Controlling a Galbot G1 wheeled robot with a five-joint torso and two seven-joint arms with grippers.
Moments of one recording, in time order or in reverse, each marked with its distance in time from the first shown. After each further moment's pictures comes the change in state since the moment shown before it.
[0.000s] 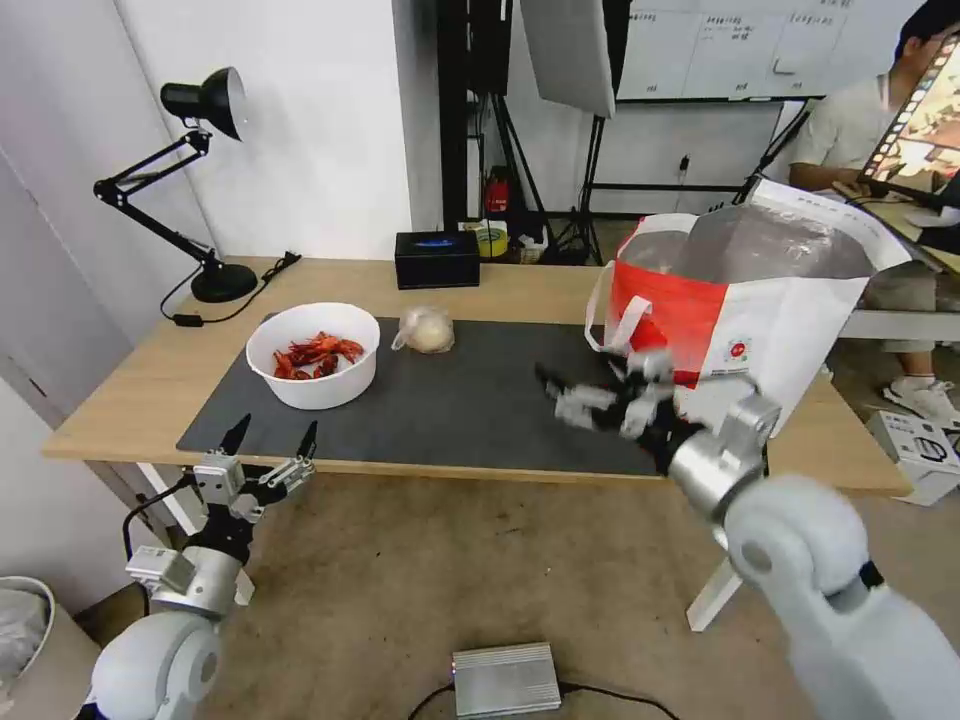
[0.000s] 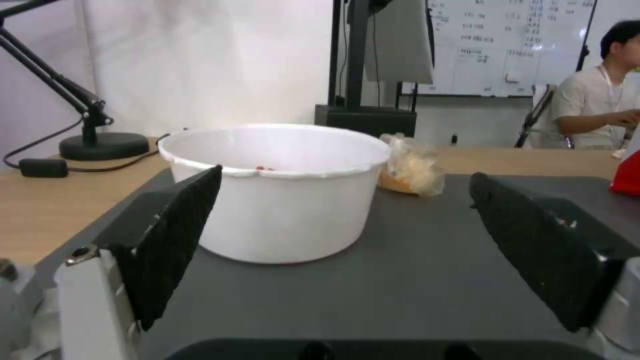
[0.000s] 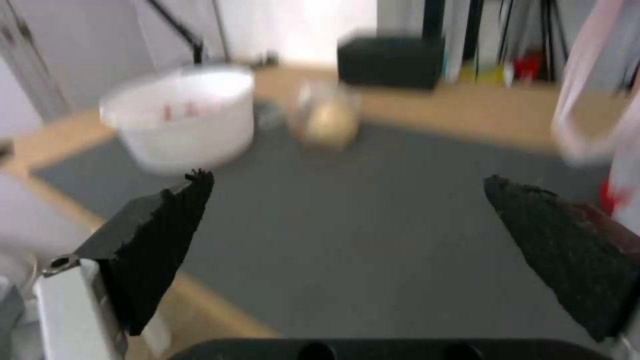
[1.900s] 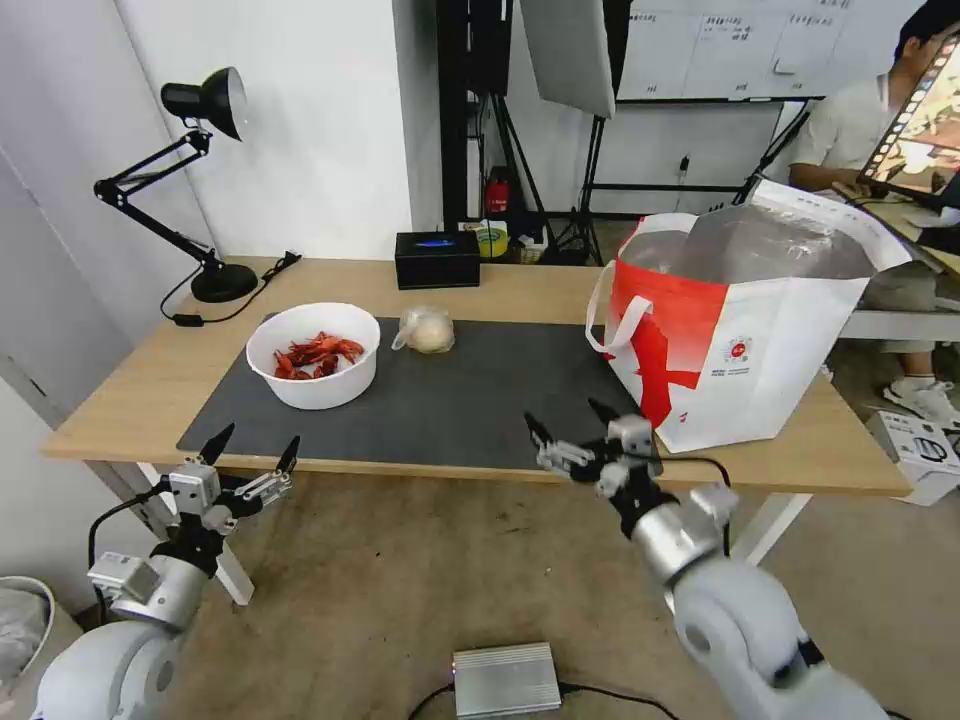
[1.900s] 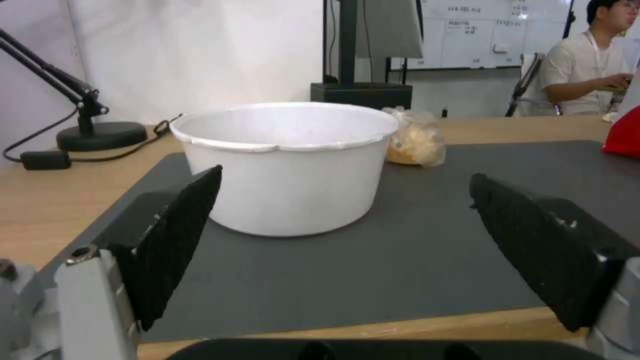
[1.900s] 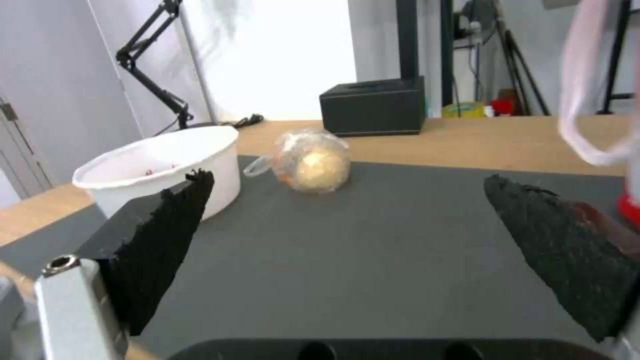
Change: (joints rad) left arm 0.041 0.030 -0.085 0.009 -0.023 0.031 0.102; right arm 0.071 0.085 -0.132 -0.179 -0.037 0.302 0.054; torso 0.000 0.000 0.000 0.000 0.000
